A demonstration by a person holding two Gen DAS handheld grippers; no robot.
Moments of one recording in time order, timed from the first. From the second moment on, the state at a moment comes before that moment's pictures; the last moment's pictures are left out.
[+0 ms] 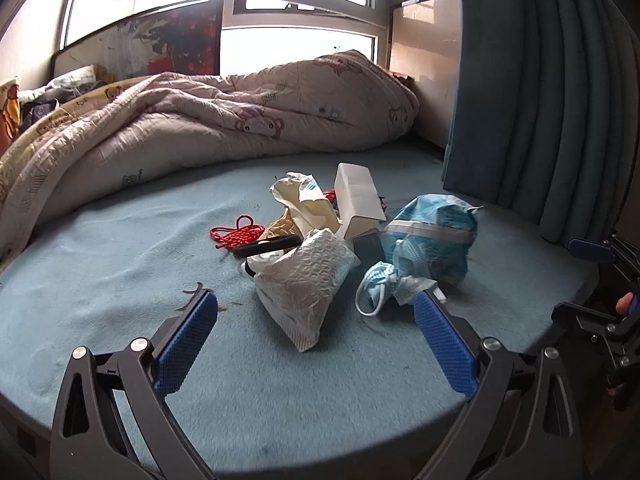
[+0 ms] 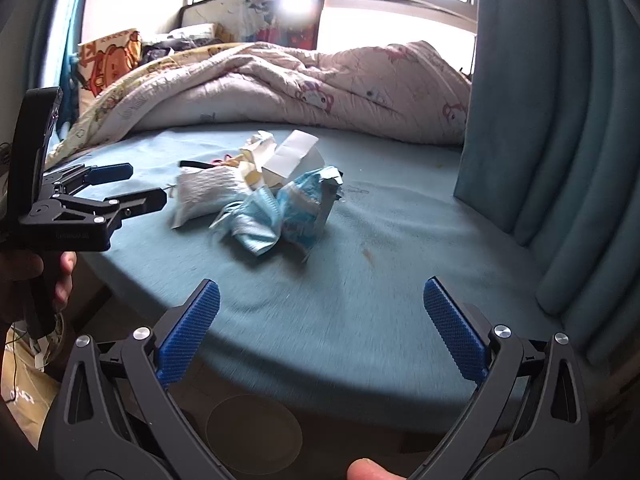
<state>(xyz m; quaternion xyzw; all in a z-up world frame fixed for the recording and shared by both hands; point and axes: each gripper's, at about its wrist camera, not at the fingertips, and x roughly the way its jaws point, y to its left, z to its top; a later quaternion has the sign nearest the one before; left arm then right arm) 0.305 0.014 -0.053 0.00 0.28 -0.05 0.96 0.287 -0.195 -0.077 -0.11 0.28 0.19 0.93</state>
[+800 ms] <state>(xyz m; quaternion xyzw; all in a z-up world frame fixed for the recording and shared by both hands) 0.305 0.033 -0.061 -0.01 0.30 -0.08 0.95 0.400 -0.175 -0.084 -0.05 0.34 0.22 0.91</state>
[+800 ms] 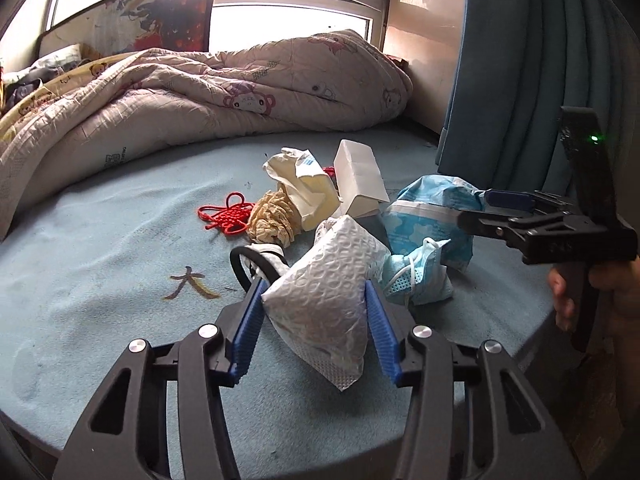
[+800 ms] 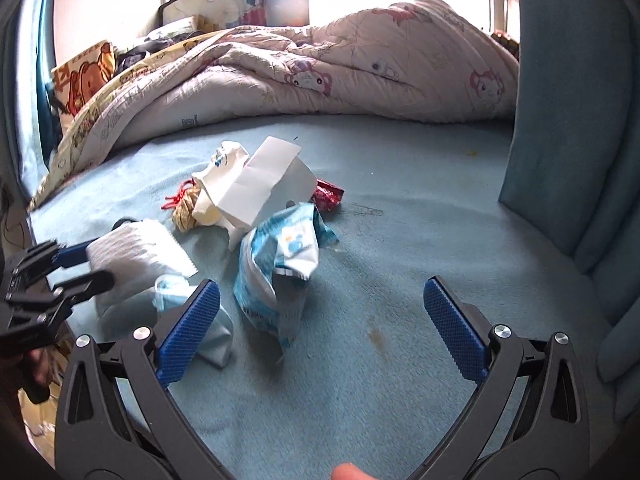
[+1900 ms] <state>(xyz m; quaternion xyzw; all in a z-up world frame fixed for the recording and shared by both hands) 0.176 0.052 -0.001 -0.02 0.24 -0.07 0.97 0.277 -0.173 -0.021 -0.07 0.27 0.29 0.92</state>
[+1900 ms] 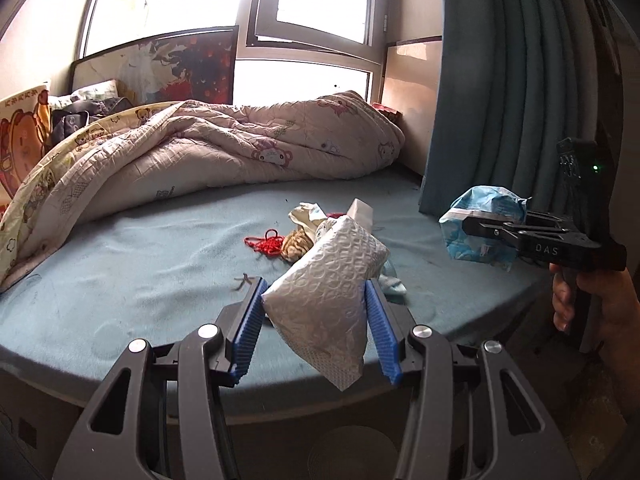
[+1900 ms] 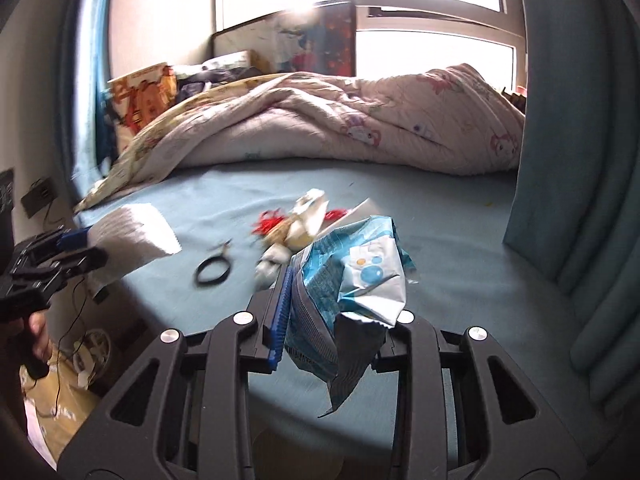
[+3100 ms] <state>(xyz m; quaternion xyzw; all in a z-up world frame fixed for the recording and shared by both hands) 0.198 -0.018 -0.407 -0.04 0.51 -0.12 0.85 0.217 -0.153 -0.412 -0.14 0.49 0.32 0.80</state>
